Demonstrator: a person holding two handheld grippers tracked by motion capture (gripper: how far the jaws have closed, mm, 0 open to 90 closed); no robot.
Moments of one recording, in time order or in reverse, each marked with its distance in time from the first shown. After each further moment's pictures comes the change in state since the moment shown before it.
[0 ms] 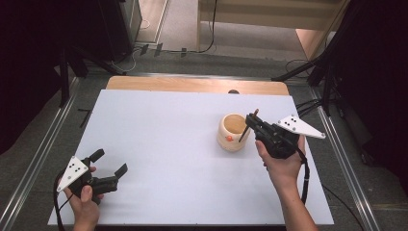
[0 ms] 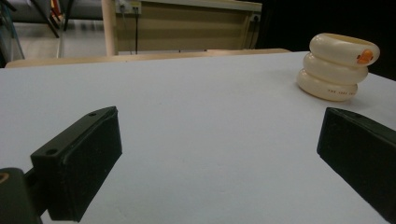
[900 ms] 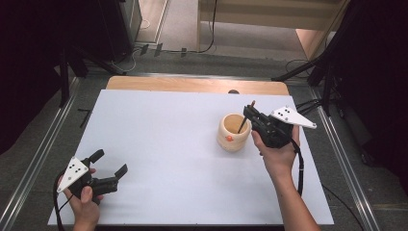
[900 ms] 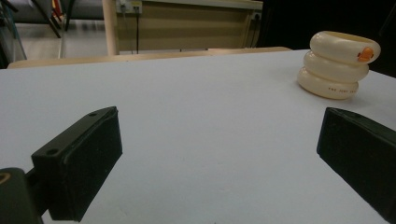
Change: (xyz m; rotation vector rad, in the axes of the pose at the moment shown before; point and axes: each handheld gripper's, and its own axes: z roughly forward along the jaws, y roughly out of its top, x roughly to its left) left arm -0.002 0.001 -0.002 0.006 0.005 0.012; right arm -0.010 0.005 0.026 -0.008 -0.044 -0.030
